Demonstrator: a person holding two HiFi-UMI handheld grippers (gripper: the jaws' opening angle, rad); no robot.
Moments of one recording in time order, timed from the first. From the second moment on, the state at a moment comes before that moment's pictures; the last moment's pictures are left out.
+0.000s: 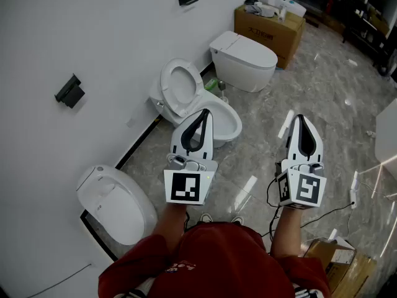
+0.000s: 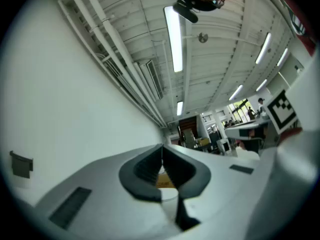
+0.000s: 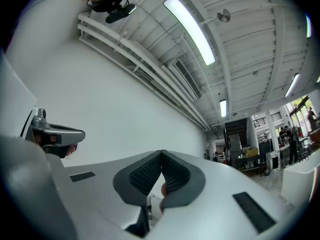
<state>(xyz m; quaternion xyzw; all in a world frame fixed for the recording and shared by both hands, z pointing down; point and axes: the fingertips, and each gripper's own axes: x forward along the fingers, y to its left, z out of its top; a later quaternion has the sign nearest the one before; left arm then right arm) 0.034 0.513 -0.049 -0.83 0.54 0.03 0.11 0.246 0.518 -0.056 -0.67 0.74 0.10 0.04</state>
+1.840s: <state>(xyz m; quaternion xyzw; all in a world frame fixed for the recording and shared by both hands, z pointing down) 0.109 0.189 0.000 -0.83 0.55 0.03 0.09 0.310 0.206 -0.003 -0.66 0.75 0.07 0.01</state>
